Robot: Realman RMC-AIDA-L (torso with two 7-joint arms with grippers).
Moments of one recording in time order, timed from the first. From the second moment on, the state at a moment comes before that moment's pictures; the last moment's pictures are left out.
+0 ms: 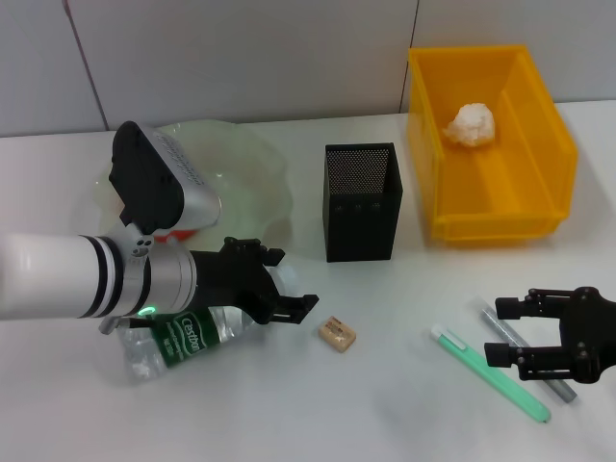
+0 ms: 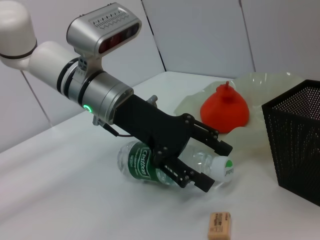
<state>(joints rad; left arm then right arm) -0.59 -2.08 1.64 0.84 1.88 0.84 -1.79 0.31 2.03 2.50 0.86 1.08 -1.74 1.46</state>
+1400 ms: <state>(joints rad) -0.53 -2.08 1.69 0.92 1.91 0.83 -1.79 0.32 2.03 2.50 0.86 1.08 -1.74 1.46</state>
